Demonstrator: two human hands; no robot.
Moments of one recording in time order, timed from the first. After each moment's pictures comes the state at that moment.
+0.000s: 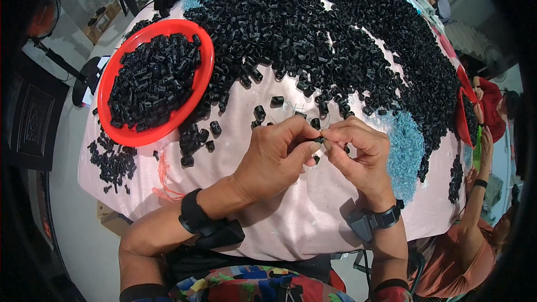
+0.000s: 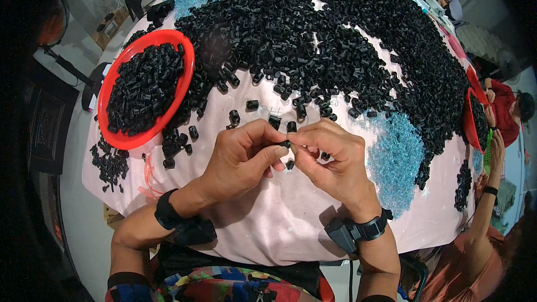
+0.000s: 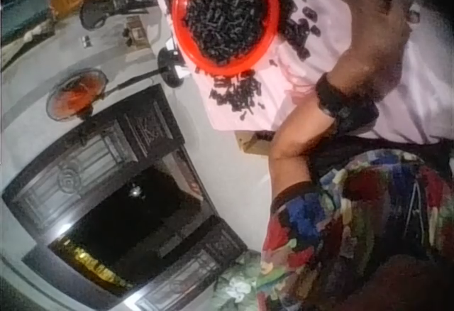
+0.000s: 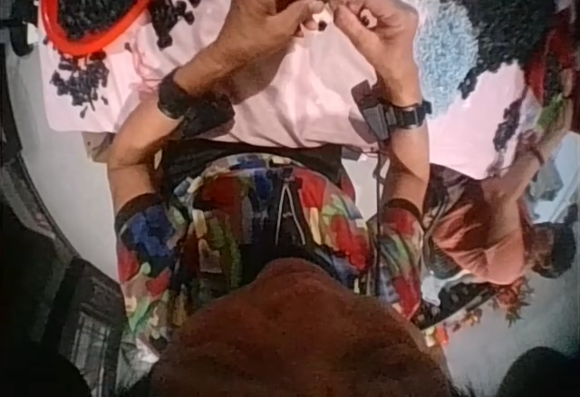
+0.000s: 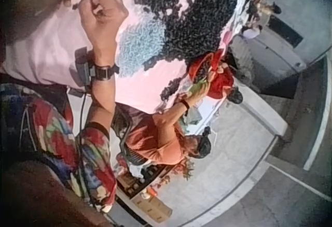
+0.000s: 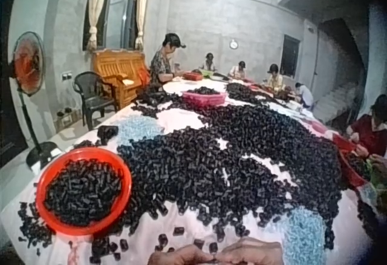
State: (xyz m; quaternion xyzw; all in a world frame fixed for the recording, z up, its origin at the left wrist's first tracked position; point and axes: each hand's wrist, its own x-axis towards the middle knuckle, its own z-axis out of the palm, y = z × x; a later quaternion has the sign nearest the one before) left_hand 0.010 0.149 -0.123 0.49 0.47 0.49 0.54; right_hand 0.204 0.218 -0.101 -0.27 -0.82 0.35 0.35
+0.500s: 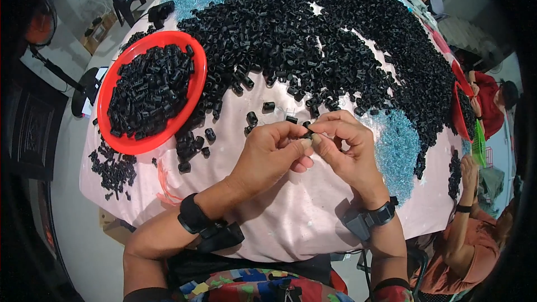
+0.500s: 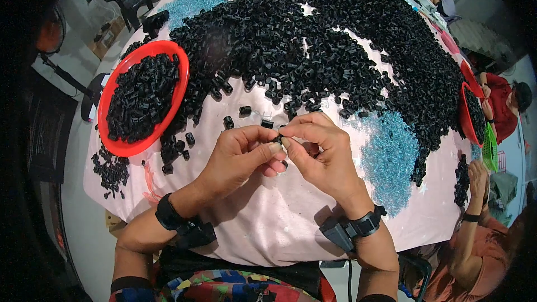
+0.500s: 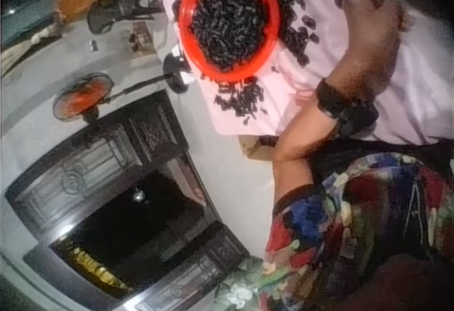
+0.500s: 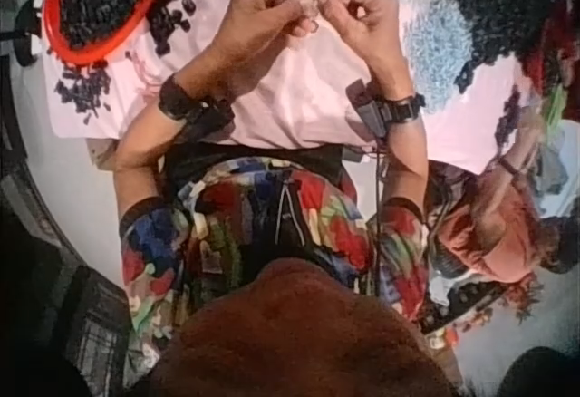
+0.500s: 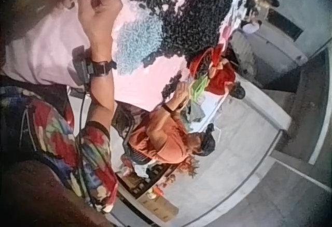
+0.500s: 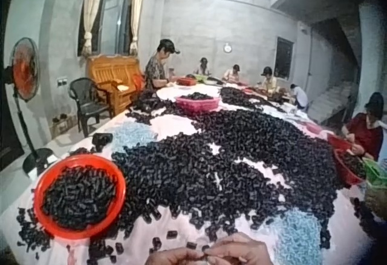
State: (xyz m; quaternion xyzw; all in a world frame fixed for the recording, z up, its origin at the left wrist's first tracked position) left_hand 0.011 0.156 -0.124 0.36 0.43 0.49 0.67; right_hand 0.201 0.220 -0.108 -0.35 -0.78 0.40 0.34
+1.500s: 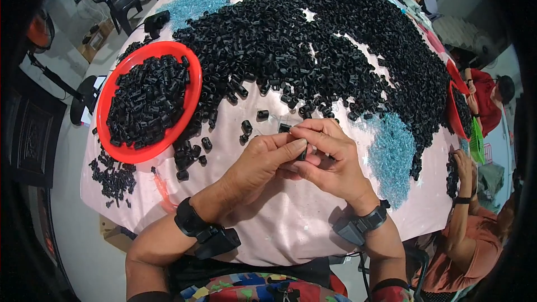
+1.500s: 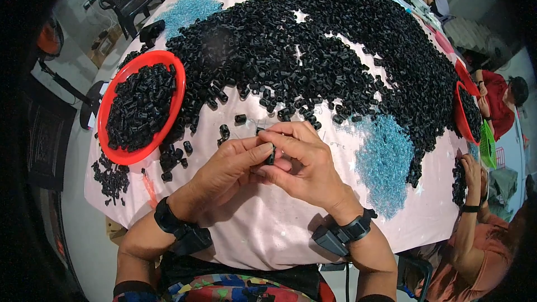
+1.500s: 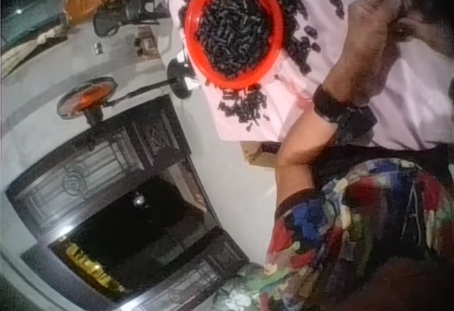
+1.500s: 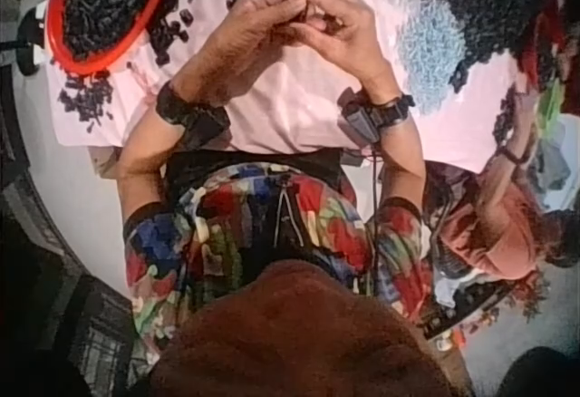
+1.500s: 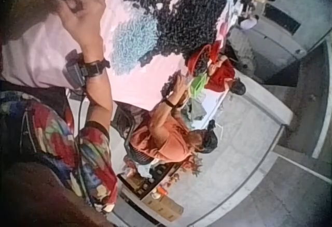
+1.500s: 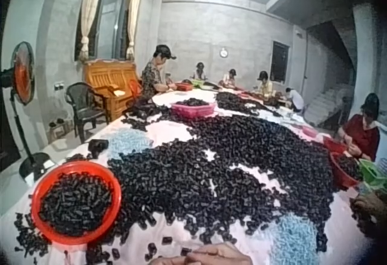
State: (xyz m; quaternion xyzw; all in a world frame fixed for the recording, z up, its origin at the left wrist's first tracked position) left_hand 0.004 0.158 -0.122 0.29 0.32 0.46 0.78; right_hand 0.194 0.217 -0.111 -0.26 -0.83 0.35 0.34
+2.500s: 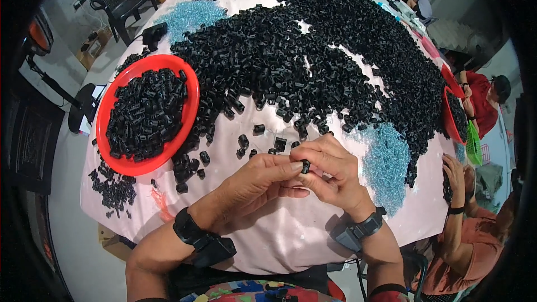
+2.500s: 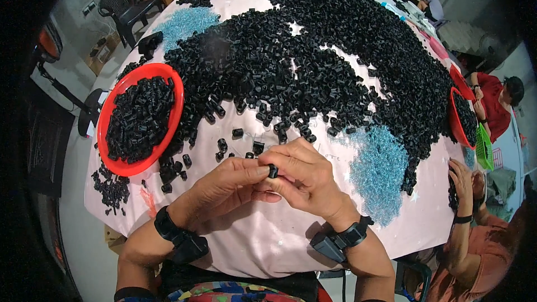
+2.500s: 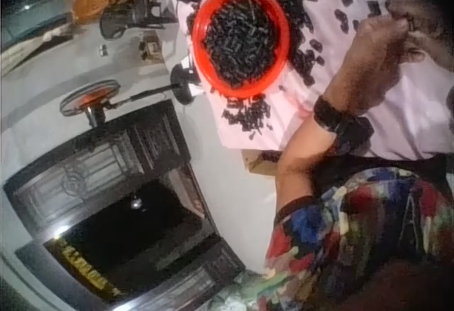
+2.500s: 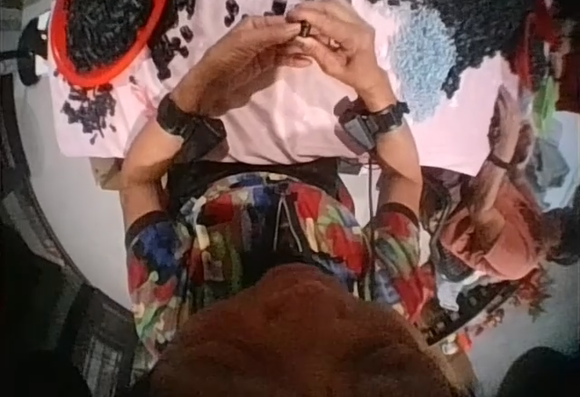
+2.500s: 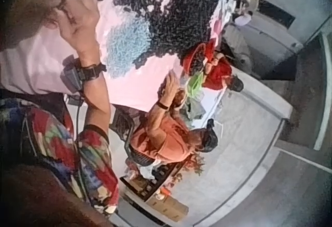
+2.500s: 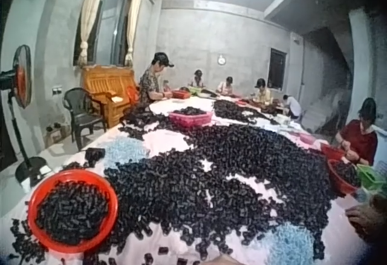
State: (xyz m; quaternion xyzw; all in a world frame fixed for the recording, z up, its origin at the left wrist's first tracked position) left_hand 0.001 0.155 -0.110 0.23 0.25 0.43 0.83; right_hand 0.198 0.221 -0.103 -0.21 -0.87 0.26 0.36
